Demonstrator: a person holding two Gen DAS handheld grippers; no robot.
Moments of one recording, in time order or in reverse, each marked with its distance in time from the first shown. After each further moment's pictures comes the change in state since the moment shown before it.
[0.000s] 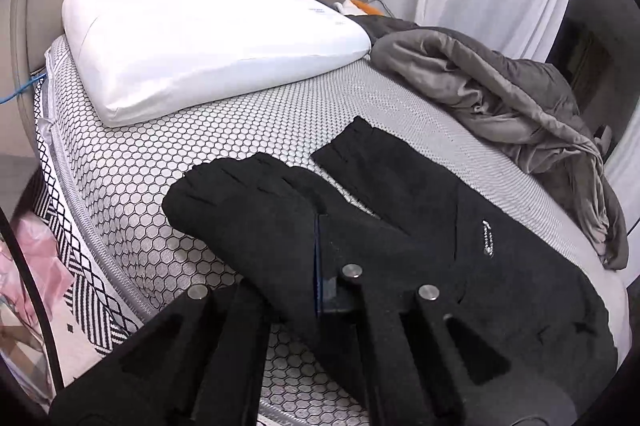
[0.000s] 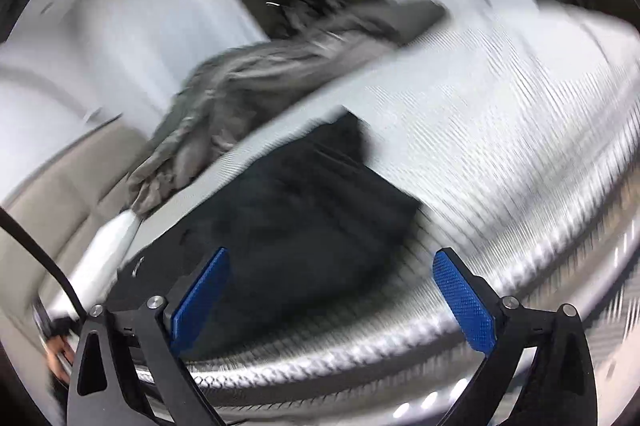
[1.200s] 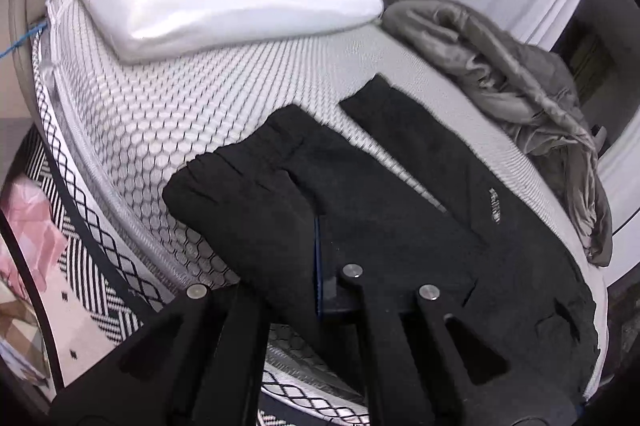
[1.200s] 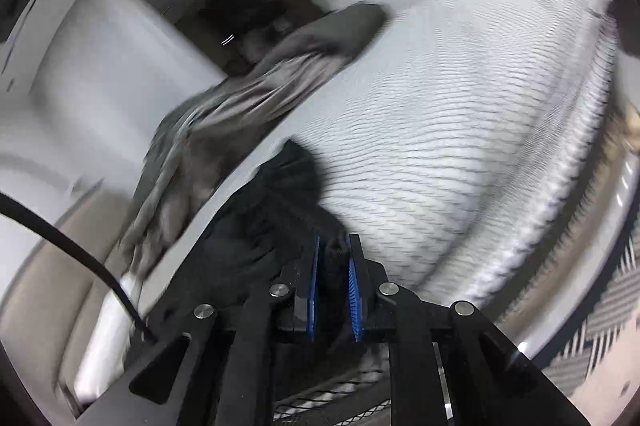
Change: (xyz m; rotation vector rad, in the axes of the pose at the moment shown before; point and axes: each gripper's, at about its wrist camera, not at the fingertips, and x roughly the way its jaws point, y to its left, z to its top) left arm 0.008 0.042 -0.017 -0.063 0.159 -0.040; right arm 0.003 -0.043 0.017 0.223 -0.057 -0.066
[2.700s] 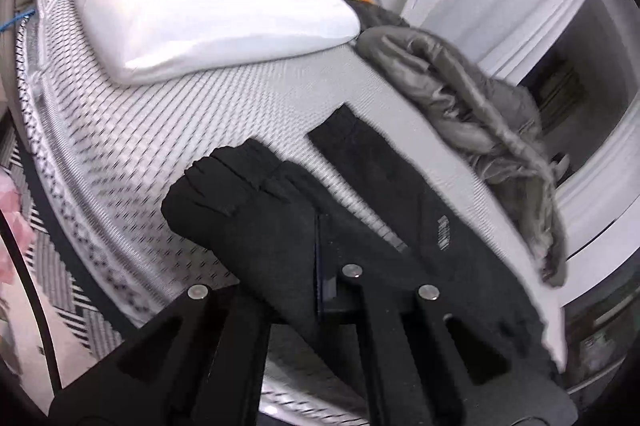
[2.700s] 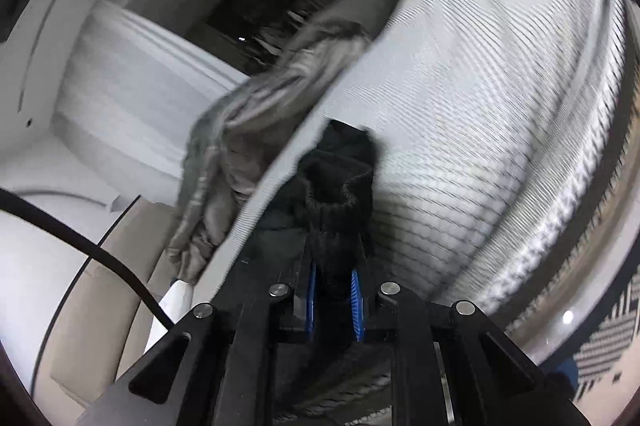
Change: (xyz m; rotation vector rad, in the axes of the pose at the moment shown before) left arm -0.036 0.012 0.035 -0.092 -0.039 -0.184; right arm 0.000 0.061 0.002 -0.022 0.007 0.185
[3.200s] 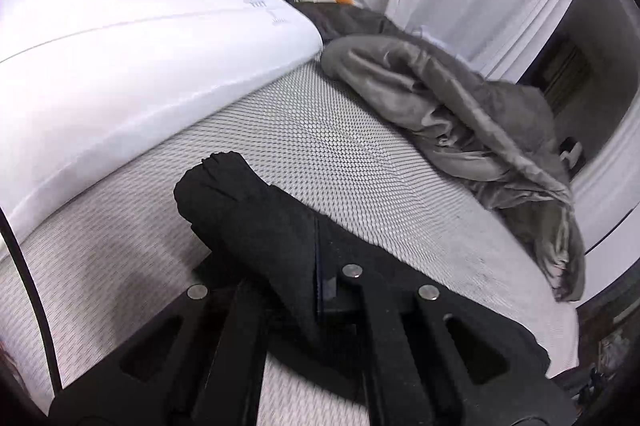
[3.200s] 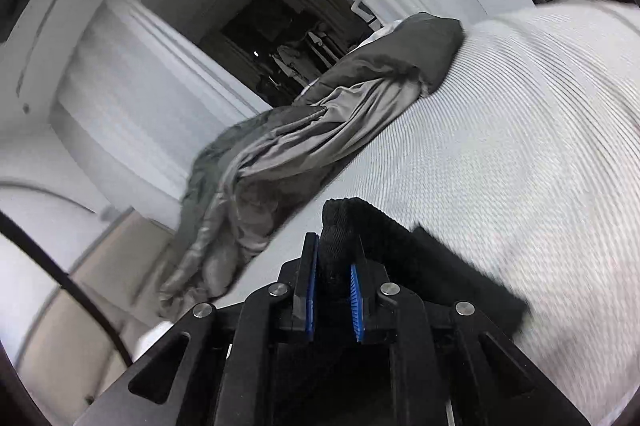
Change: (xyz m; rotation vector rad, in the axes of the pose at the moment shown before) left arm 0.135 -0.120 0.128 0.114 0.024 0.071; right arm 0.171 0.107 0.138 -0.126 -0.062 -0.081
